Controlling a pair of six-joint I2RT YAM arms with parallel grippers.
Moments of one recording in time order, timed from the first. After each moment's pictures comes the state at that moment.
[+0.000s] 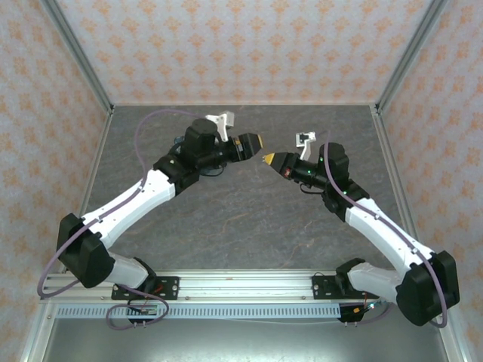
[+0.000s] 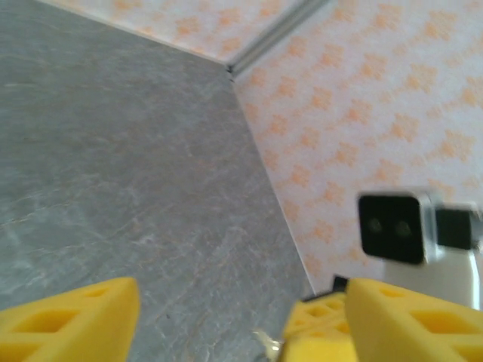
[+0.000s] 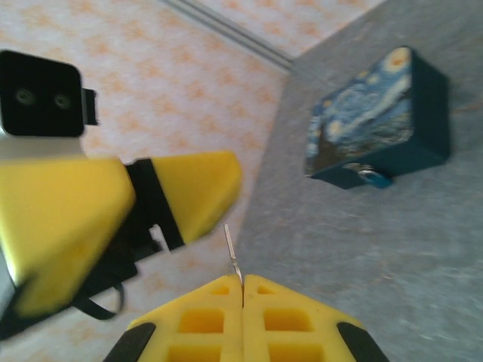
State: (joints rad) left arm -0.58 1.42 1.24 -0.20 0.23 -0.79; right arm 0.43 1.09 0.78 0.06 -0.57 0.92
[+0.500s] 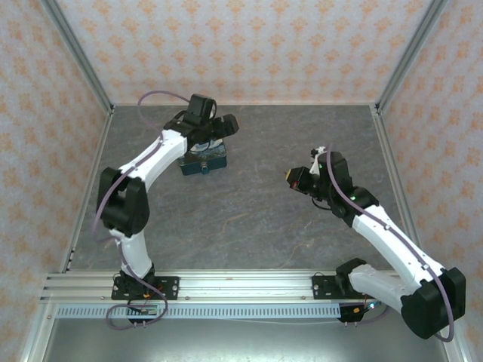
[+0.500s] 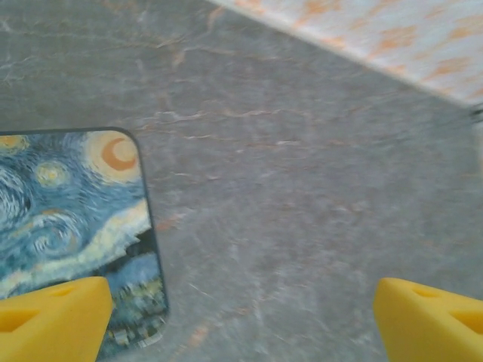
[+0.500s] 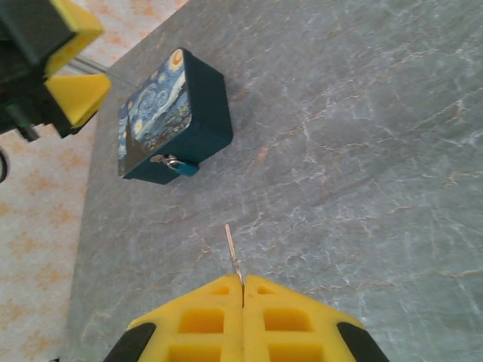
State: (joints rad) left arm -0.33 1.89 1.61 -0.49 0.08 -0.64; right arm 0.43 0.99 0.79 -0.40 -0.22 0.76
